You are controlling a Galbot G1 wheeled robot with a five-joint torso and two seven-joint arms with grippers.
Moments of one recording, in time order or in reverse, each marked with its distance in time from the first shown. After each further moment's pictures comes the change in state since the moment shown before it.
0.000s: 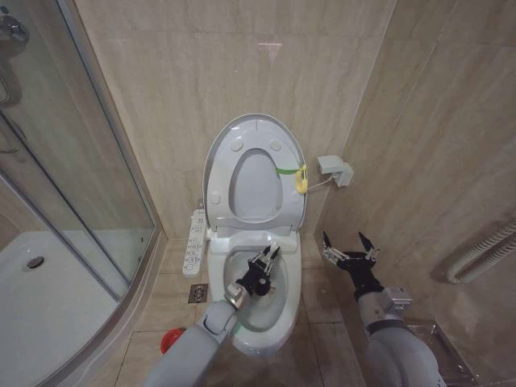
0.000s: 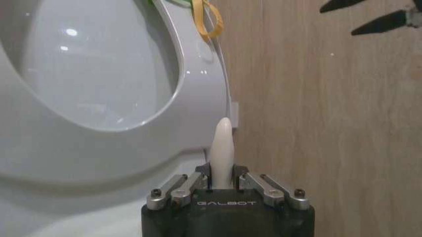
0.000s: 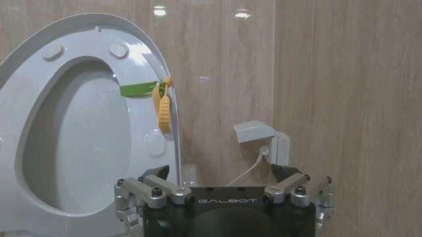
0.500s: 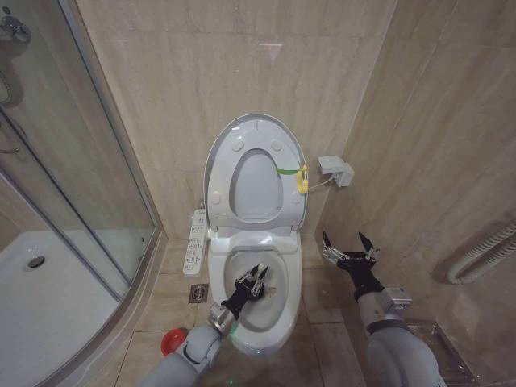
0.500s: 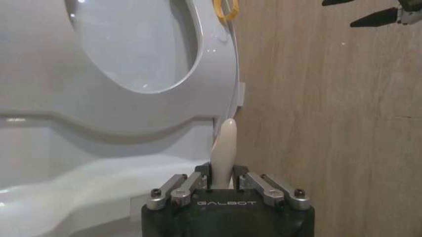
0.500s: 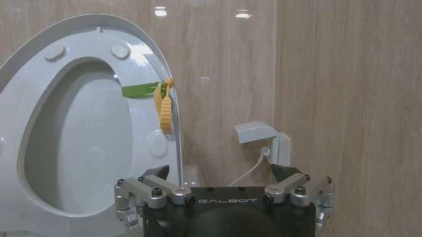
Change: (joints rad) left arm 0.111 0.118 -0.009 -0.097 -0.104 0.055 0.024; right arm 0.000 0.000 0.000 0.000 0.000 0.000 0.000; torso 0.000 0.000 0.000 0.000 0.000
